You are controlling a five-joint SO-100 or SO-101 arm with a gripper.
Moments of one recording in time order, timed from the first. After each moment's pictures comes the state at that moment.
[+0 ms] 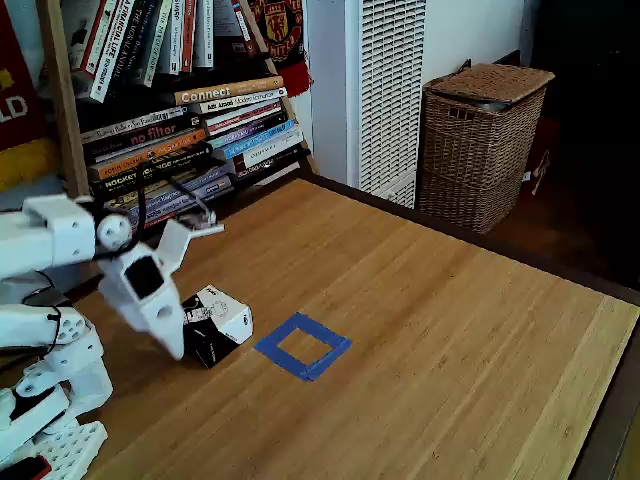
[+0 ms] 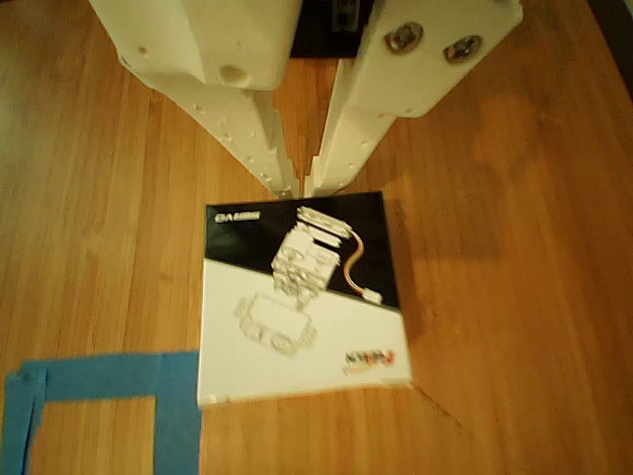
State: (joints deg) arm -1.9 141.2 159.9 62.5 -88.5
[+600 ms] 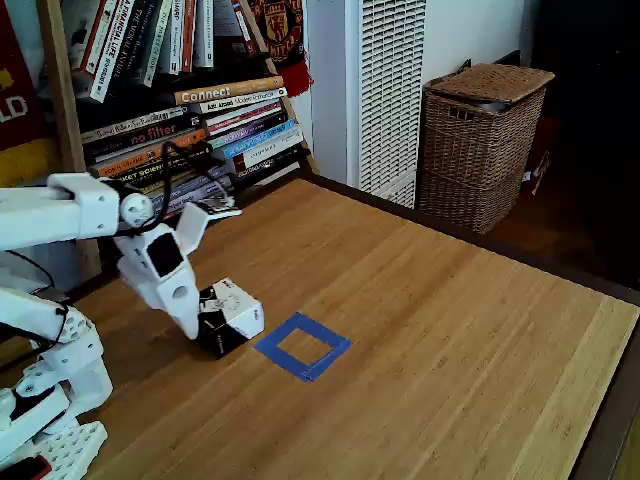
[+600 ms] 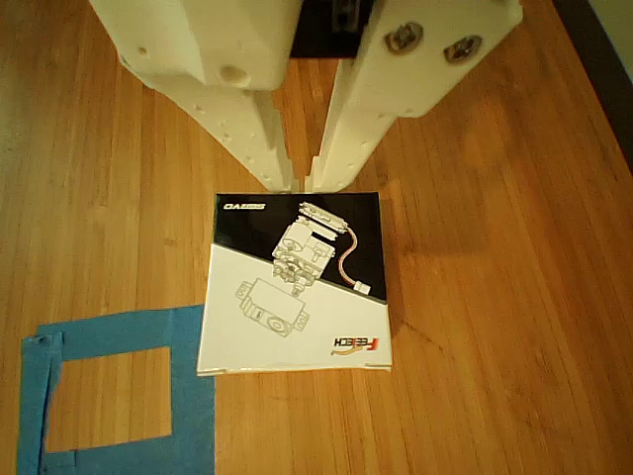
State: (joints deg) arm -3.1 127.7 149.7 58.8 -83.0
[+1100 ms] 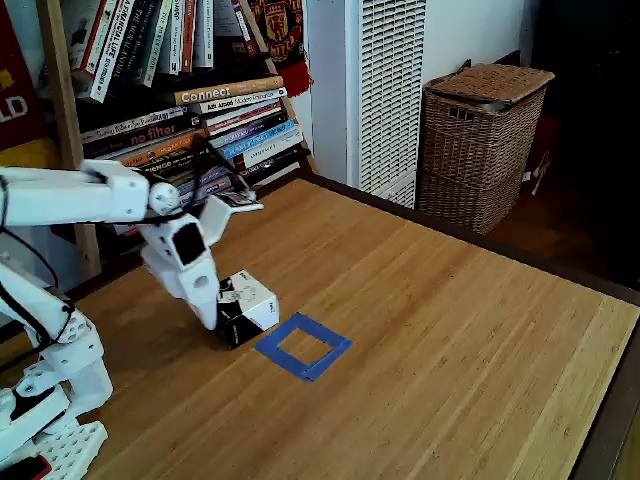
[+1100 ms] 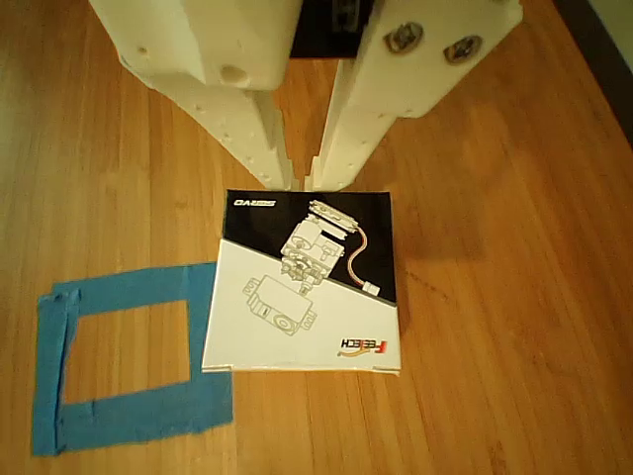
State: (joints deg) arm -1.1 115.0 140.6 55.1 -83.8
